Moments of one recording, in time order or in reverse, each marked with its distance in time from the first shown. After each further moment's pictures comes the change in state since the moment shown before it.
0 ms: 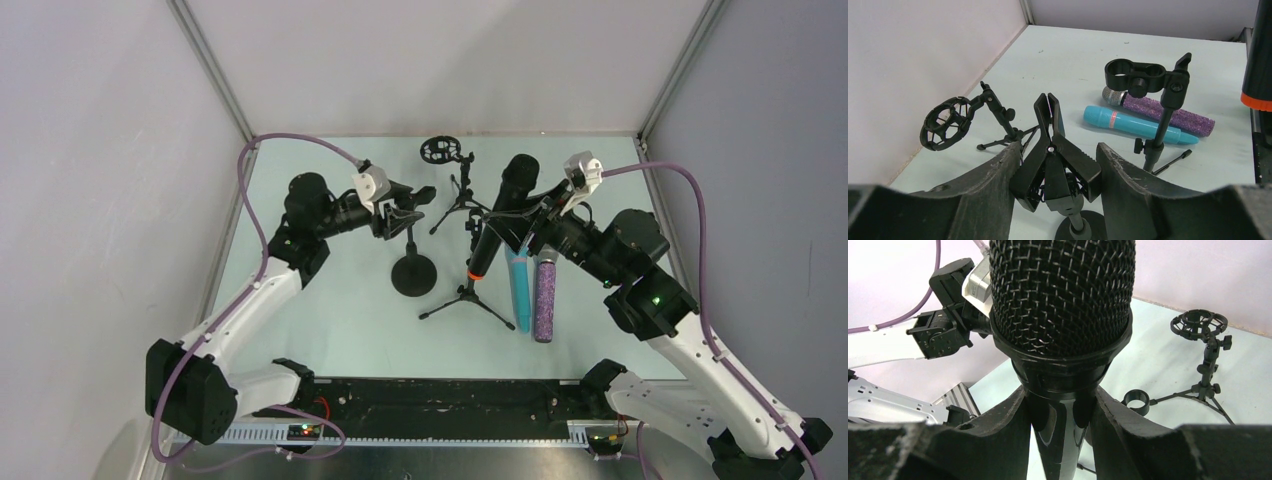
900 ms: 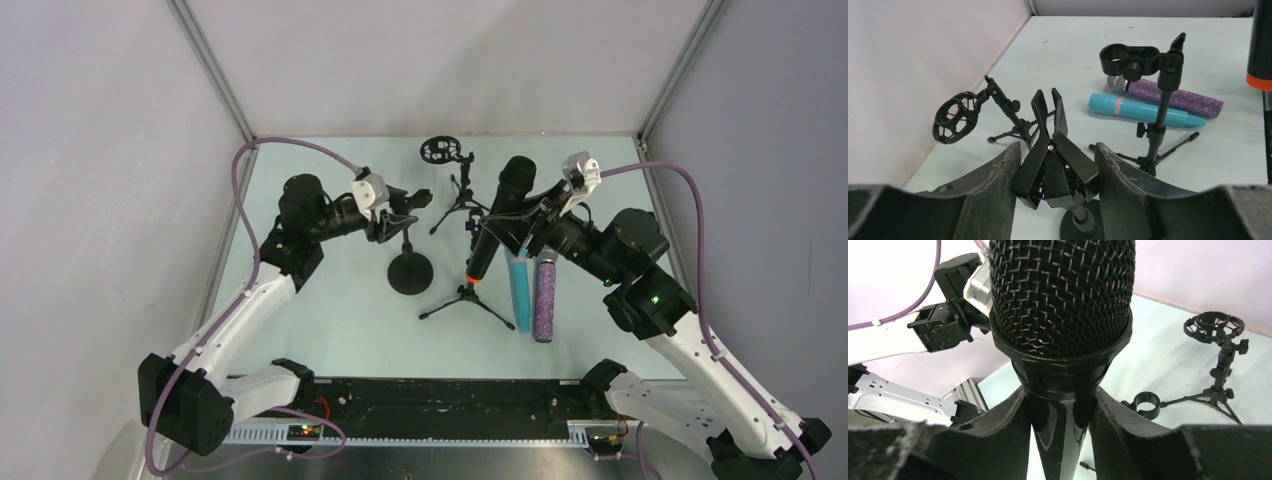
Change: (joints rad) left arm 0.004 -0.050 0.018 -0.126 -0.015 0.115; right arm -0.011 0.001 -0.007 0.018 -0.058 0.010
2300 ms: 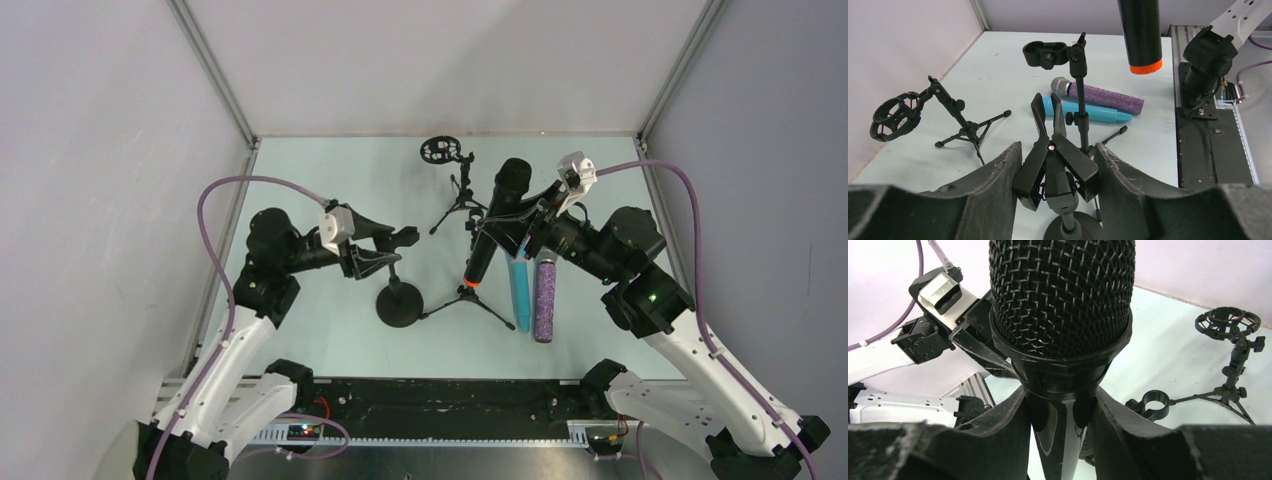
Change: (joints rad) left arm 0.097 -0.278 -0.167 -0.051 0.259 -0.151; right arm 0.000 0.013 0.000 -0.001 -0.037 0.016
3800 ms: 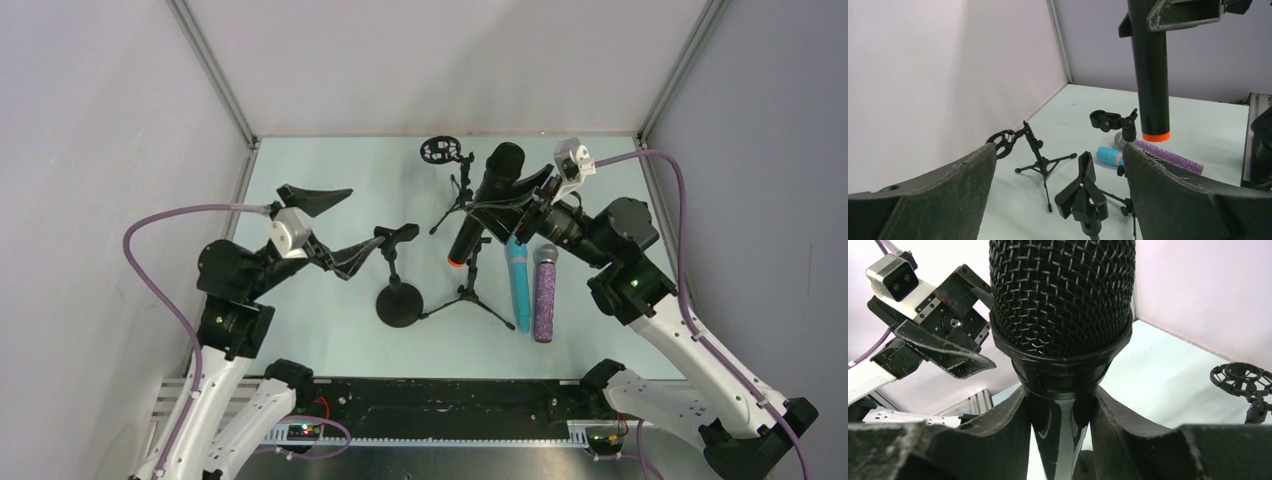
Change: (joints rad) left arm -0.016 -0.199 0.103 0.033 -0.328 -0.108; right arm -0.016 0.079 0.000 0.232 -0.094 0.003
